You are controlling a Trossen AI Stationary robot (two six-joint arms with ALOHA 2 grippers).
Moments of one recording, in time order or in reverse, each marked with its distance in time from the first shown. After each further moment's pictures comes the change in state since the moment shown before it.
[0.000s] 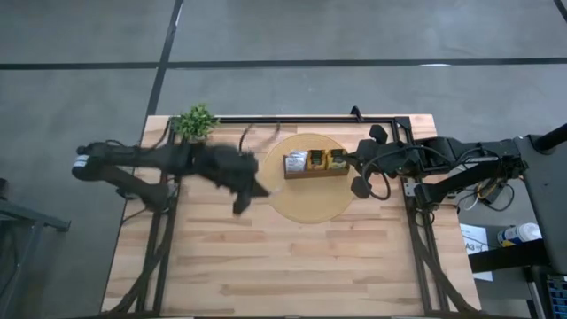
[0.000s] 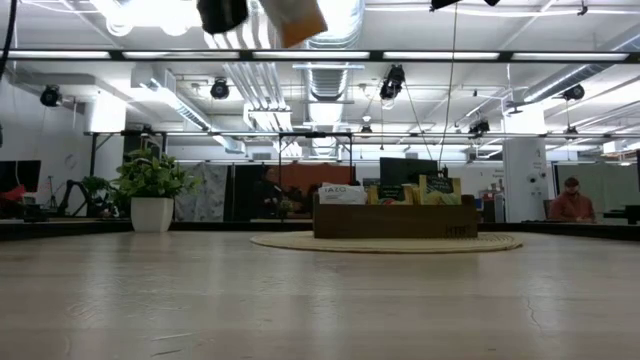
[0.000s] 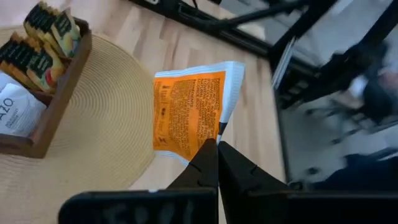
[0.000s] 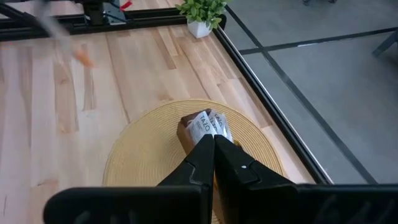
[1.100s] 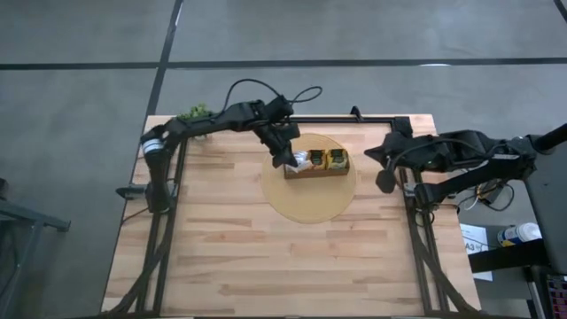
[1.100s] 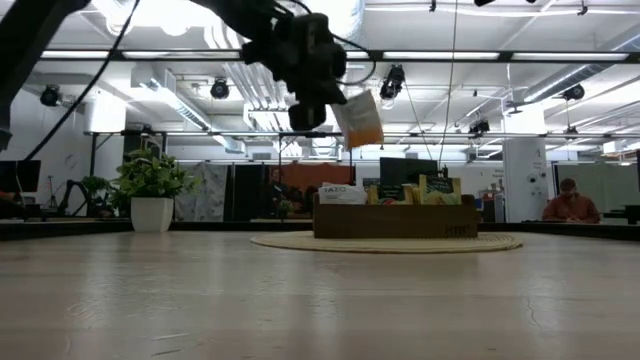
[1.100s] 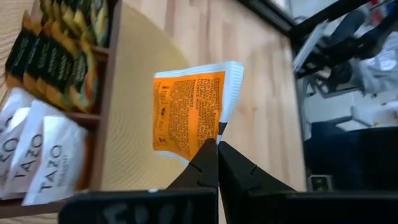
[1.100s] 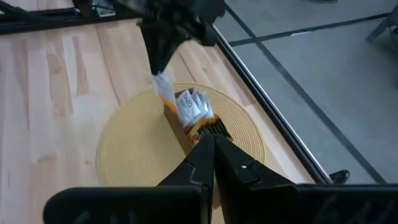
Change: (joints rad) left arm 0.482 0.619 0.436 -0.201 0.585 0.360; right arm -0.001 -0.163 0.000 -0.195 0.007 0.051
